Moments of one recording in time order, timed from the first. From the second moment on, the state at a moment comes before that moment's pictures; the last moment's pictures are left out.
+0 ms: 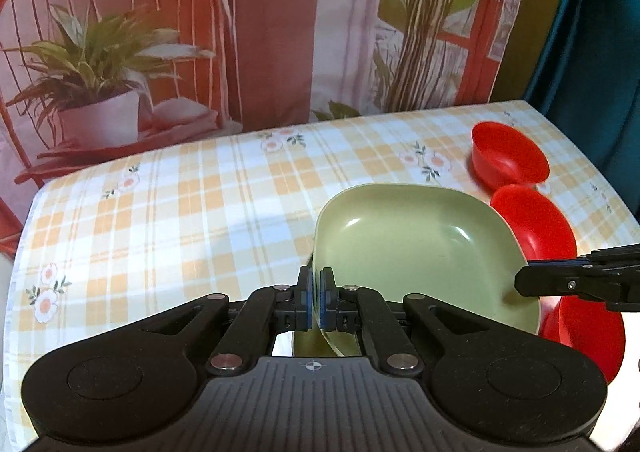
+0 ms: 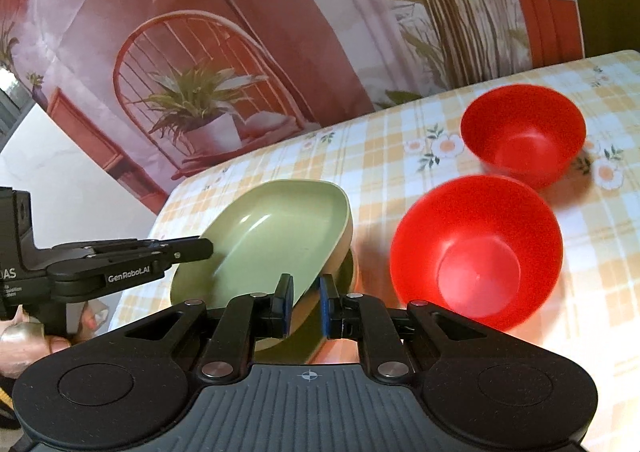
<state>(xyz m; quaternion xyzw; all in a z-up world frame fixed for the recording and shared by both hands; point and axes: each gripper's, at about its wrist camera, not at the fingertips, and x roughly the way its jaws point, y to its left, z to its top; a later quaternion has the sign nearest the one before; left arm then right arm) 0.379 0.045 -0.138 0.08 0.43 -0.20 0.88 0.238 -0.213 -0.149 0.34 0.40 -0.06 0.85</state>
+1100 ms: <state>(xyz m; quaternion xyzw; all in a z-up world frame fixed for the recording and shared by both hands) 0.370 0.051 -0.160 0.10 0.44 -0.18 0.87 0.245 -0.188 -0.168 0.31 0.44 -0.06 0.84</state>
